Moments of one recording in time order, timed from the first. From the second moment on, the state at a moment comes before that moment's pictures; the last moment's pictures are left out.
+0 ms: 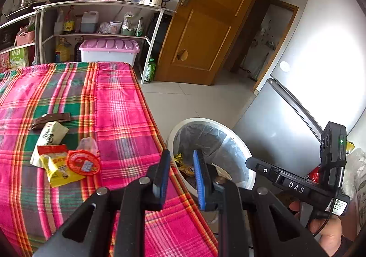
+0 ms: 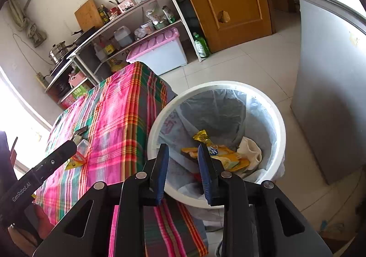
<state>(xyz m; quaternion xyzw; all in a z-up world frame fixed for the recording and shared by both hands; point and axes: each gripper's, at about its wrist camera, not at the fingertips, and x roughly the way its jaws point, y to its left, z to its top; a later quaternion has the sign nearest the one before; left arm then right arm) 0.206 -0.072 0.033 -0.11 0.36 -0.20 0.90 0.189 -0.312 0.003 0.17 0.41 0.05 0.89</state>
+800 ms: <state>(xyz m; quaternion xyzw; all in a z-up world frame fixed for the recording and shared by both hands) 0.133 0.048 0.038 -0.15 0.34 -0.08 0.92 0.166 -0.216 0.034 0.12 0.40 0.16 0.90</state>
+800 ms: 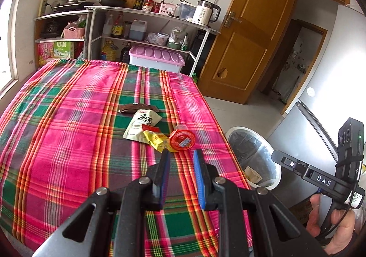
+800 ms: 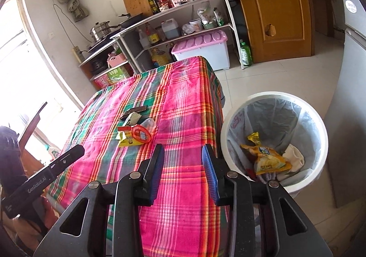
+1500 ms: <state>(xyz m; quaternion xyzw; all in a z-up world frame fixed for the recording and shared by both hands) 0.145 0.105 0.009 -0.19 0.35 -0.05 0.92 0.233 -0.119 0.005 0.09 0.43 0.21 0.87</state>
